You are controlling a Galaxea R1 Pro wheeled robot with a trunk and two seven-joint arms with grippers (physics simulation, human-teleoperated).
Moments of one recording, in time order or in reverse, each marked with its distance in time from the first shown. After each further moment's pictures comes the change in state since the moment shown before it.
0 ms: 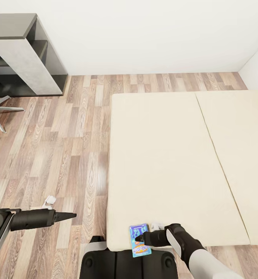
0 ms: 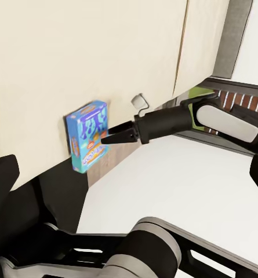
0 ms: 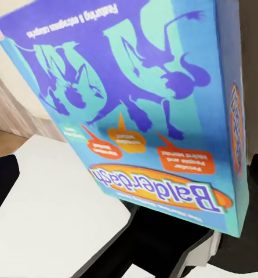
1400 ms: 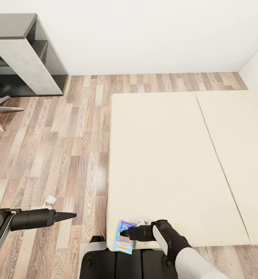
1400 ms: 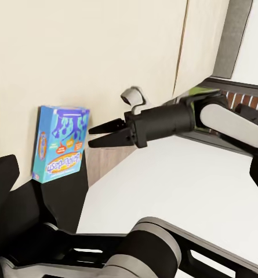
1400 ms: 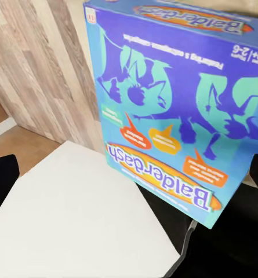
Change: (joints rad) left arm 0.000 0.000 0.000 0.000 0.000 0.000 0.000; right arm 0.000 0.108 0.004 -0.062 0.000 -0.007 0.006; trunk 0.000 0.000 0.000
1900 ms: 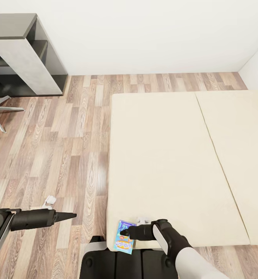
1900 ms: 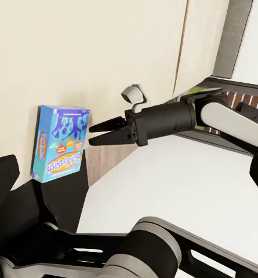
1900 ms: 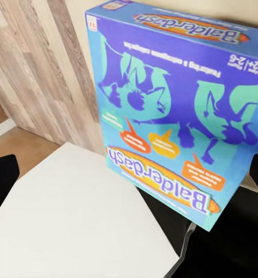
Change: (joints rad) left arm 0.000 0.000 -0.001 0.000 -0.001 0.000 0.000; right arm 0.000 -0.001 -0.001 -0.008 0.002 0.001 0.000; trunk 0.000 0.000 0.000
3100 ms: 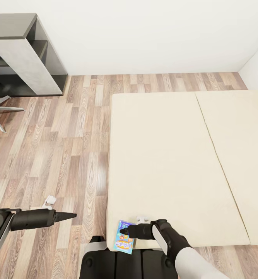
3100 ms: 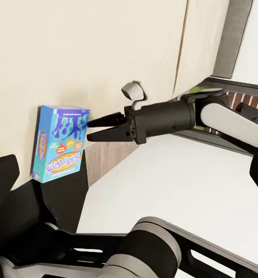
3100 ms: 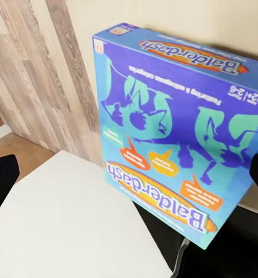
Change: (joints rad) left arm 0.000 0.000 0.000 0.000 0.000 0.000 0.000; right arm 0.000 0.001 0.017 0.000 0.000 -0.055 -0.005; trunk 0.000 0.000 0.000
